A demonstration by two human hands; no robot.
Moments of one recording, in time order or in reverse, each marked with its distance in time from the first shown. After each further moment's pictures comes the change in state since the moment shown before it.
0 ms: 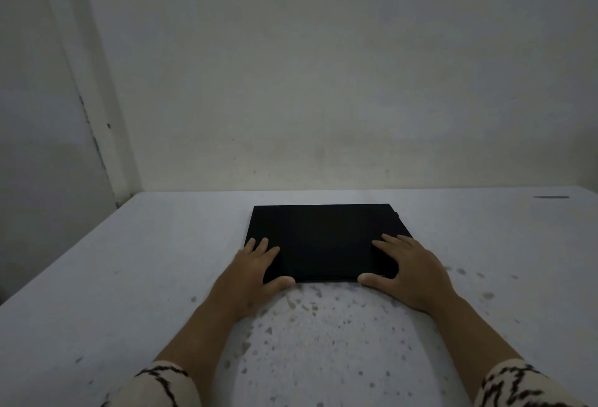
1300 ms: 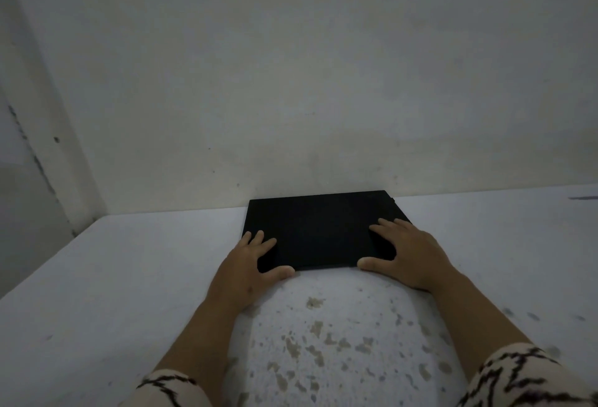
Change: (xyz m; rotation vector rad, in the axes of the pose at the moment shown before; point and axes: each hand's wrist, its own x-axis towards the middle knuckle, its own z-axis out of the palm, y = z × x) left_hand 0.104 -0.010 0.003 -0.177 0.118 -0.089; right_hand 0.103 0.017 0.004 0.051 -0.104 0.018
